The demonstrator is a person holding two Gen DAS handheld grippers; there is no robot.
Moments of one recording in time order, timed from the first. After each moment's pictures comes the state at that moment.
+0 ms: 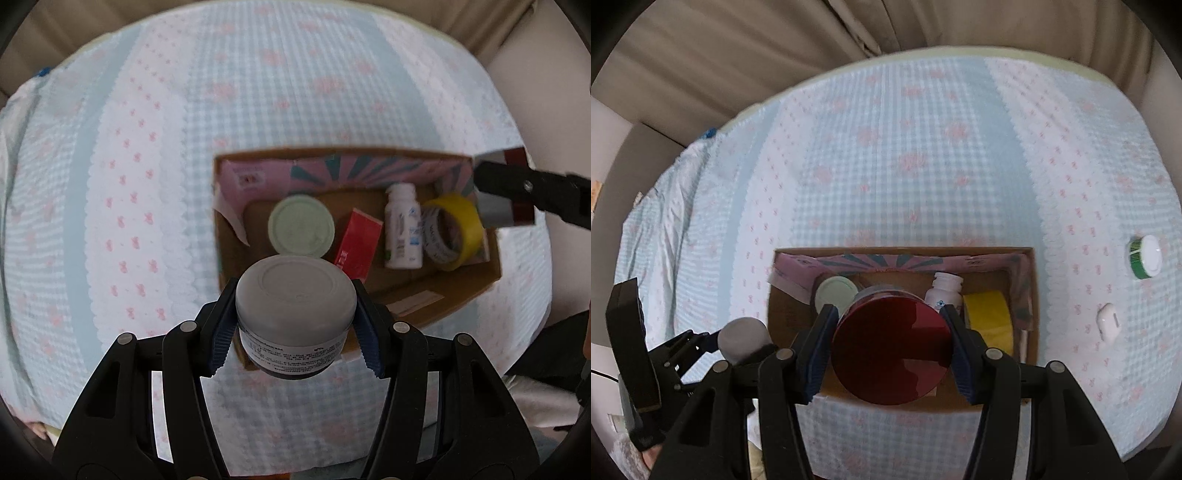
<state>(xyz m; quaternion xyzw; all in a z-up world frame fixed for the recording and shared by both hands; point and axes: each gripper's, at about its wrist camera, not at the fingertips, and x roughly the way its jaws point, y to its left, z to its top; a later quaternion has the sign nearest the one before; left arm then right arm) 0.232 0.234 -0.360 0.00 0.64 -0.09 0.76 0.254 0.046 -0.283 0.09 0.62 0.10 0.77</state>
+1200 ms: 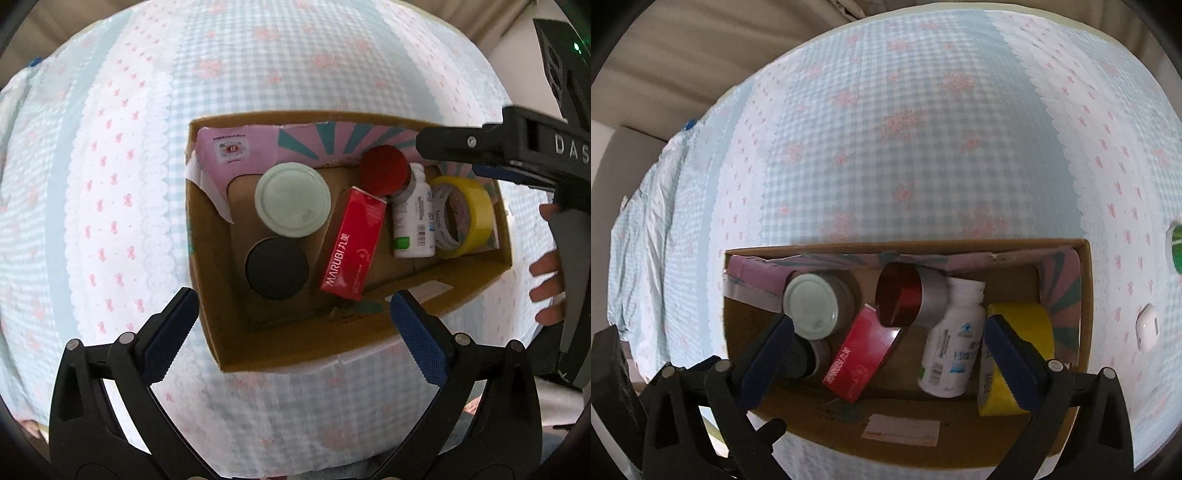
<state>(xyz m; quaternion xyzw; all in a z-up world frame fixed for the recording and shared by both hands) 0.220 0.226 -0.384 -0.01 0.65 -0.10 0.75 0.281 0.044 -0.356 0.12 0.66 0.10 0.74</state>
